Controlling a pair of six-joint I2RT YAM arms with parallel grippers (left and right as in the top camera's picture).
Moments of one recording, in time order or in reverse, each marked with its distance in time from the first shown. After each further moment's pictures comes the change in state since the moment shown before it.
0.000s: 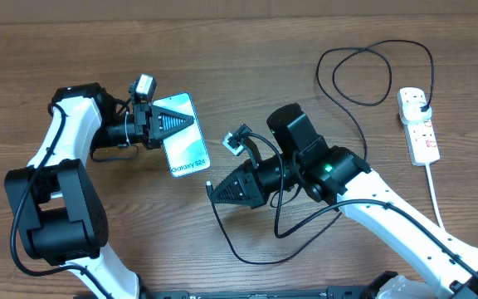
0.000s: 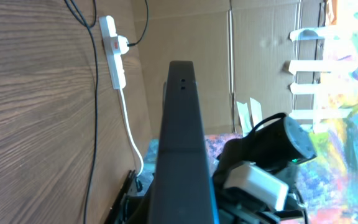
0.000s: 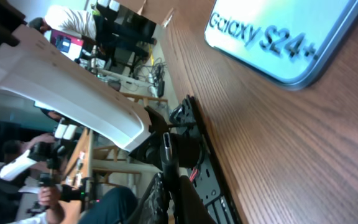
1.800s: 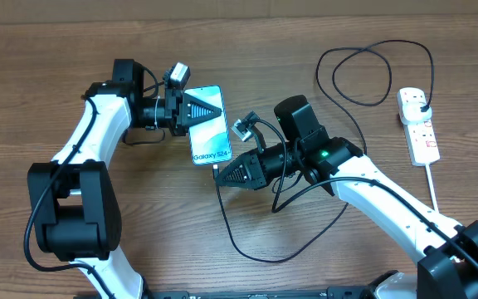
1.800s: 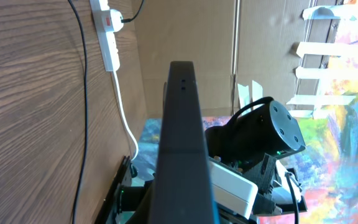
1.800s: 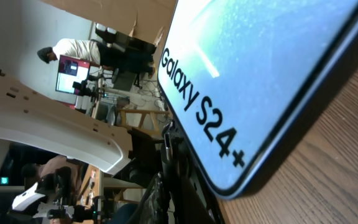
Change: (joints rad) left arm -0.160 0.000 0.001 0.569 -0.001 -0.606; right arm -0.097 0.117 -0.020 0.115 -0.053 0.045
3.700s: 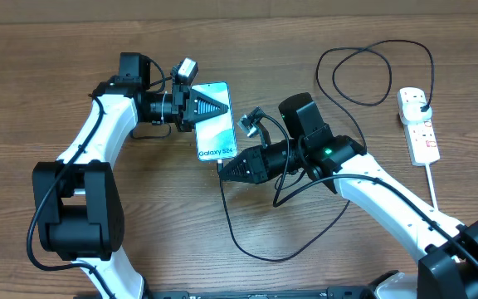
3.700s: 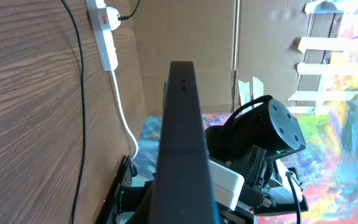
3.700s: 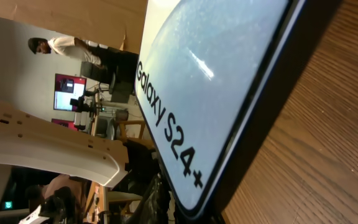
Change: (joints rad) left arm -0.038 0.000 0.000 0.150 -0.001 -0.143; right arm -0.027 0.000 0.000 -0.005 0.034 0.071
